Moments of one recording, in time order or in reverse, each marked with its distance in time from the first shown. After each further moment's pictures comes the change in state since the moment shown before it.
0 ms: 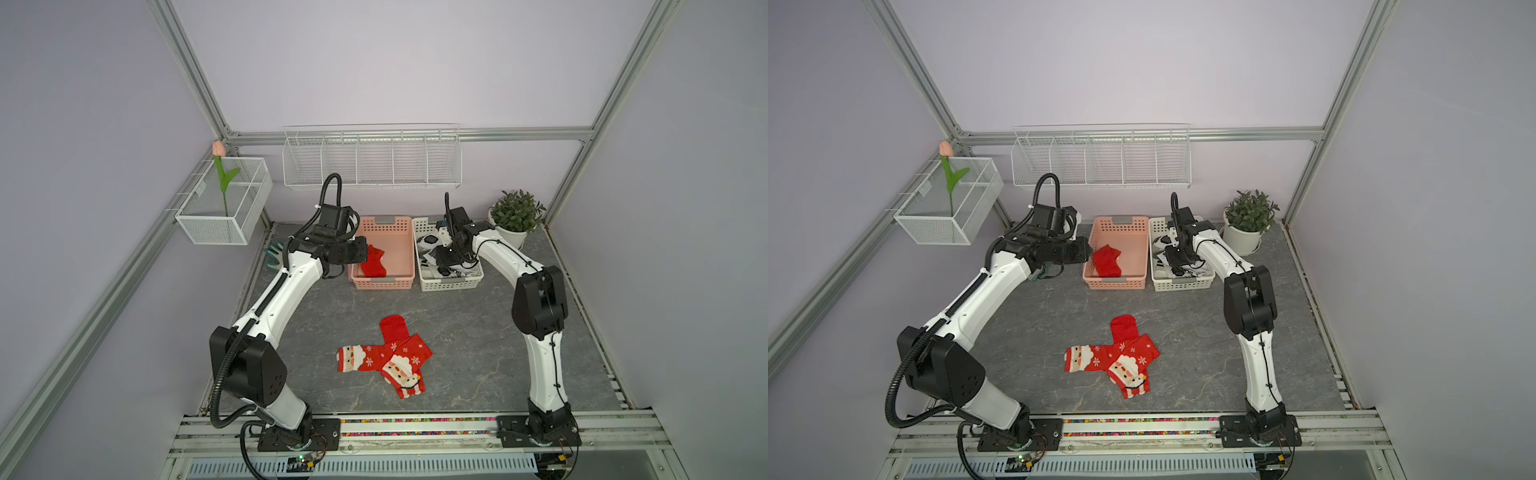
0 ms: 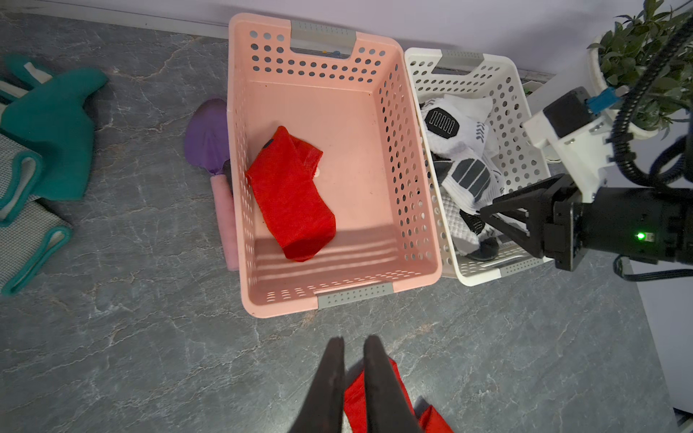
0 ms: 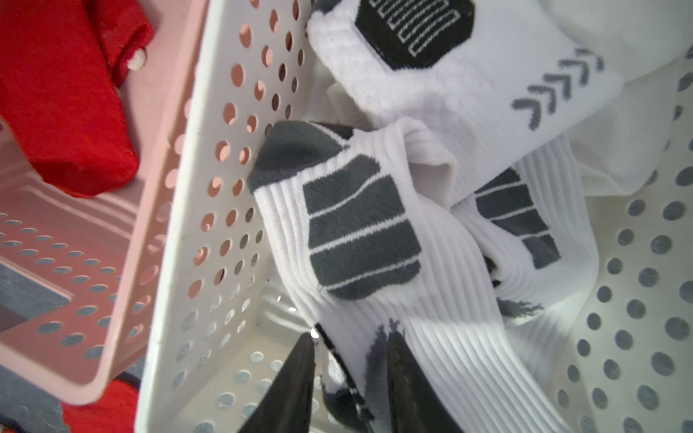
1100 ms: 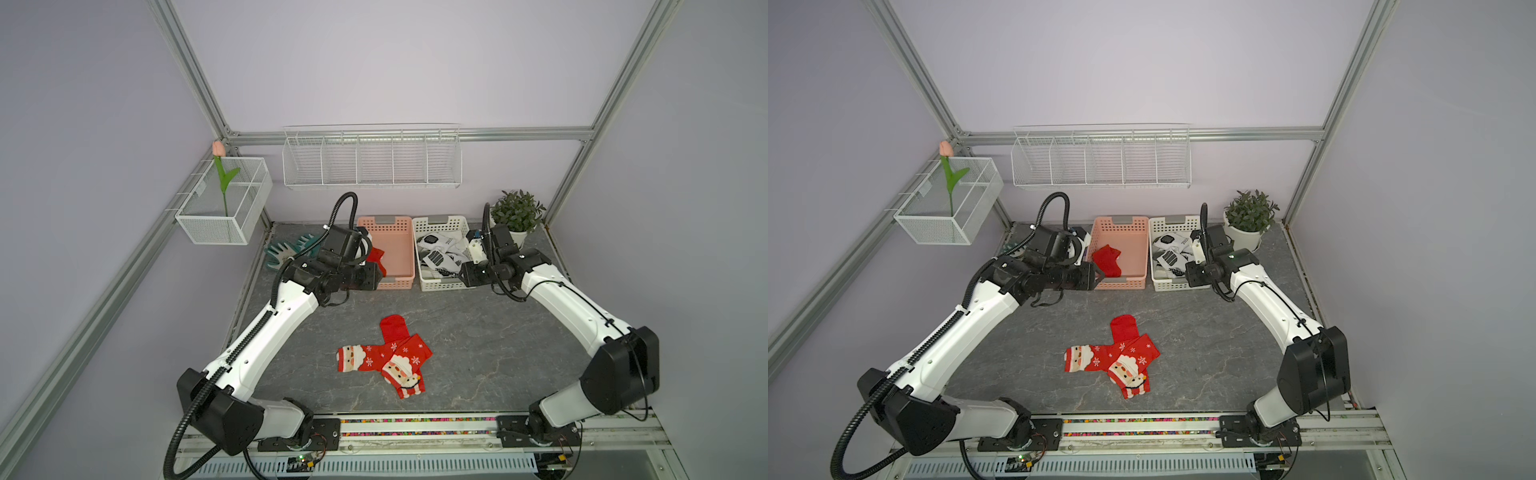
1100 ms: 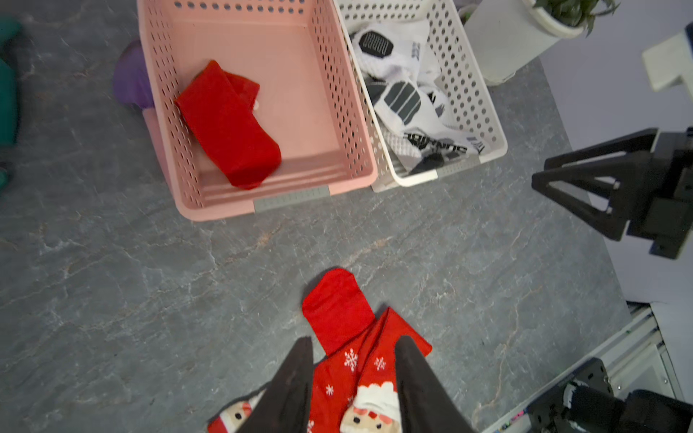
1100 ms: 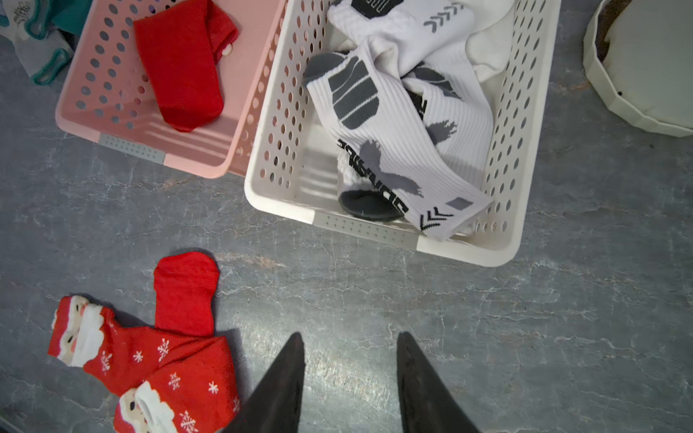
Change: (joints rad) left arm -0.201 -0.260 -0.168 -0.137 -0.028 -0.039; right arm 0.007 -0.705 -0.634 0.134 0.023 0.075
